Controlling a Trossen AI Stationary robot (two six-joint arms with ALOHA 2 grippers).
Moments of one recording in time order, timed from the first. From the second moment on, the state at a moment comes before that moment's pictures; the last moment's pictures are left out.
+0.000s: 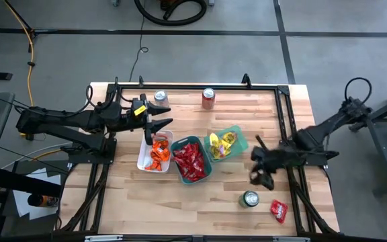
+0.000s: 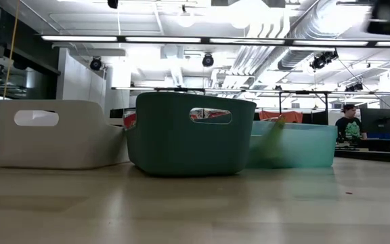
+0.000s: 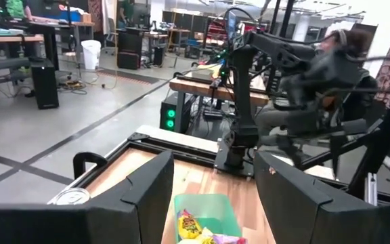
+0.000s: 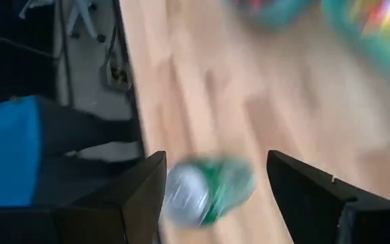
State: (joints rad) left arm -0.06 0.93 0.84 0.07 -0.30 -0.13; right arm 0.51 1.03 0.92 -0.73 -0.02 0.91
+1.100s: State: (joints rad) left arm -0.06 0.93 0.84 0.07 -0.30 -0.13; right arm 1.07 1.59 0.75 -0.56 -0.19 1.57
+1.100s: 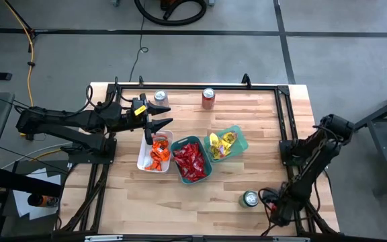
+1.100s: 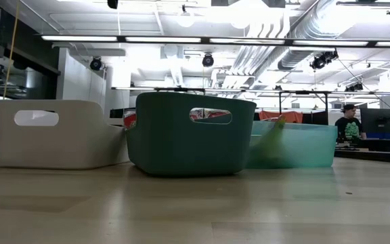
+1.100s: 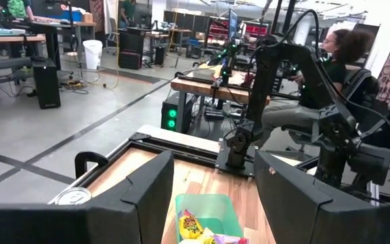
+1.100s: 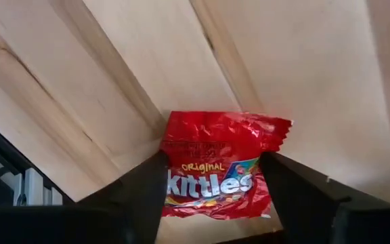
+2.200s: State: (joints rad) left arm -0.12 0.93 0.84 0.13 -0.23 -0.19; right arm 0.42 1.01 0.91 -0.07 0.52 0.19
